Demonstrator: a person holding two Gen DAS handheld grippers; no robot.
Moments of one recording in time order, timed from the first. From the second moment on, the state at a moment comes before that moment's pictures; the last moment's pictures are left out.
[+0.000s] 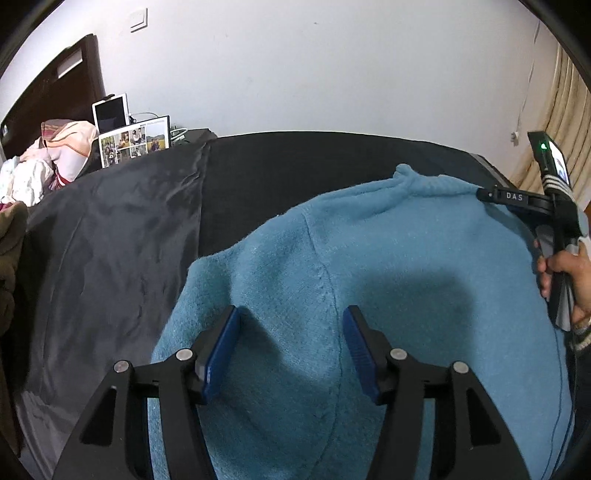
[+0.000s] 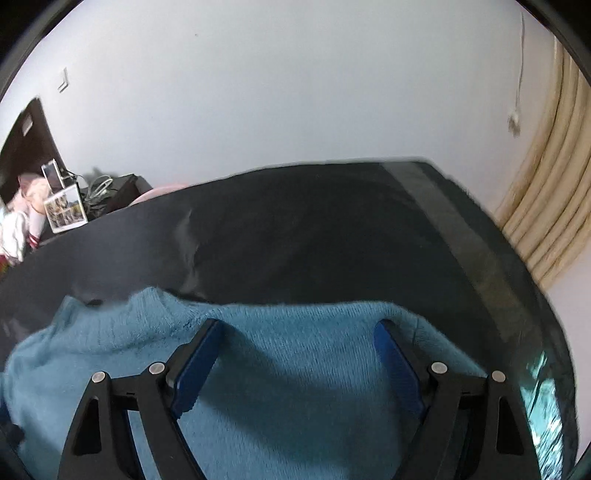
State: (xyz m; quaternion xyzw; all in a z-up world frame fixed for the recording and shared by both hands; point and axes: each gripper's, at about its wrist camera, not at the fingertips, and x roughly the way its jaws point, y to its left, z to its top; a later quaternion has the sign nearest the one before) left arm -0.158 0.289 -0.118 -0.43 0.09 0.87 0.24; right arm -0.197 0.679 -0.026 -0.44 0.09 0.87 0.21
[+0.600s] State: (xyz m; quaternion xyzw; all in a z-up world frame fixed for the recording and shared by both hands) left arm -0.122 0.205 -0.074 -0.43 0.08 0.87 0.23; right arm -0.009 0.582 0.027 -0.41 0.07 0.91 0.08
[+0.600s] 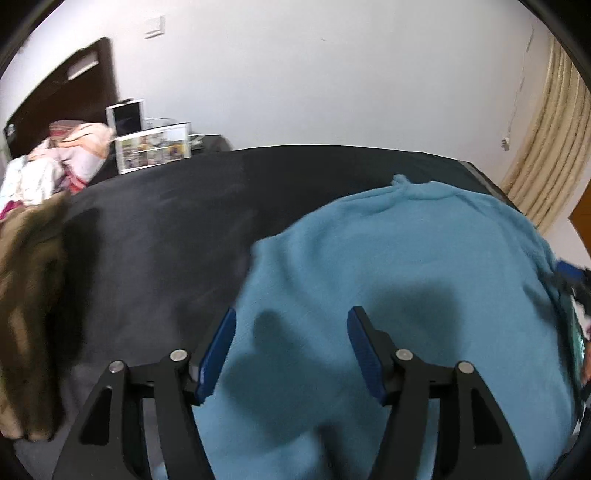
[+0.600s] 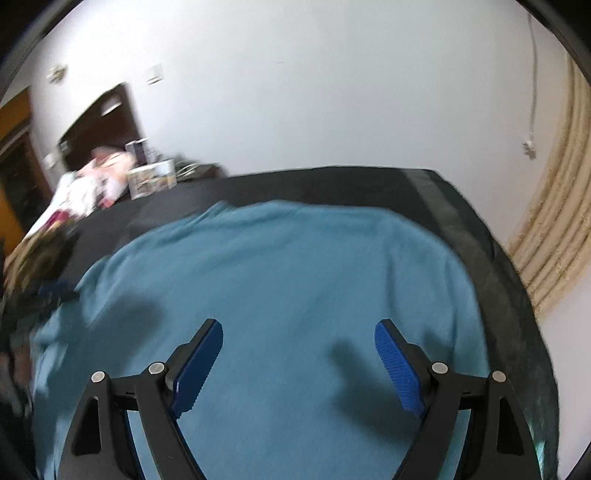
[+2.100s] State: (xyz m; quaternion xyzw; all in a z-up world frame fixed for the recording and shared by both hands) left arm -0.115 0.066 -0.064 -0.38 0.09 0.92 0.05; right arm 0.093 0.438 -0.039 -0.39 0.20 0.90 0.08
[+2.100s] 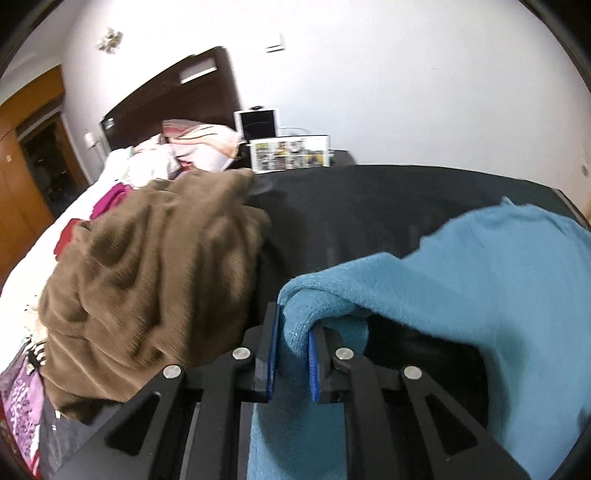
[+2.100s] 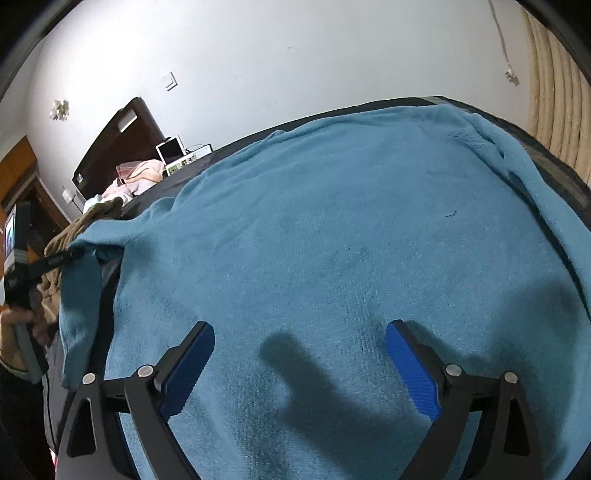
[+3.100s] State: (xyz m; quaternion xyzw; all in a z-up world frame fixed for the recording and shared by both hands) left arm -0.056 -0.058 -0.093 -0.48 0.03 0.88 0.07; right arm 0.202 0.617 -0.001 -0.33 0.24 0.88 0.26
